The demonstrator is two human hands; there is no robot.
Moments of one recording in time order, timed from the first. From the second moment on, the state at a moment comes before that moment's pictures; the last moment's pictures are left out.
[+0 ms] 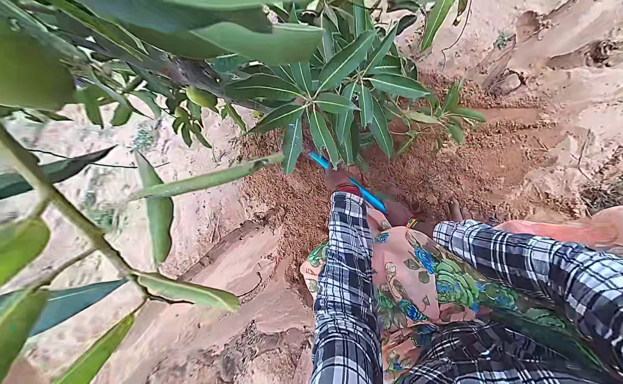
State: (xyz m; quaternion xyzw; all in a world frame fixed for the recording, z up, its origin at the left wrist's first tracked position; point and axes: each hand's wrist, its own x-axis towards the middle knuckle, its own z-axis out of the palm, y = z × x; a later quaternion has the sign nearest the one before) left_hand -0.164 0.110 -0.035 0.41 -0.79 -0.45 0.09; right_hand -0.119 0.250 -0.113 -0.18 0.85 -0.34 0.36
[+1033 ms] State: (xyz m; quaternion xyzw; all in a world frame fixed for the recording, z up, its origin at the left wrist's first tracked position) left_hand -0.169 0.171 -0.115 0.34 -0.75 -0.56 -0.11; right_hand -0.052 0.334 -0.015 -0.03 0.86 -0.23 0.45
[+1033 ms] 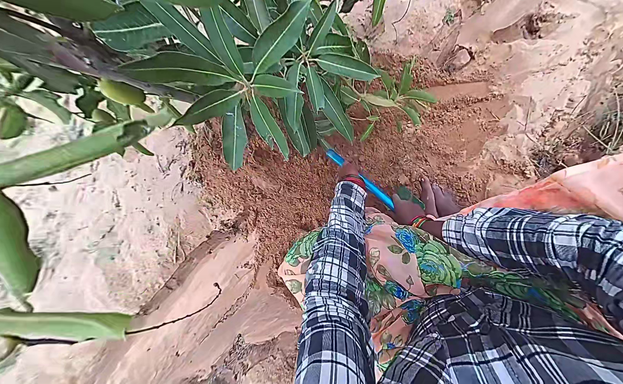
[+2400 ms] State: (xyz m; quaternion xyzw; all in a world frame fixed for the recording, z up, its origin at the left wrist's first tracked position) left_hand -0.180 0.144 -0.054 0.37 -0.50 -0.78 0.13; right_hand -0.194 0.324 -0.108 -0.15 0.93 -0.20 0.28
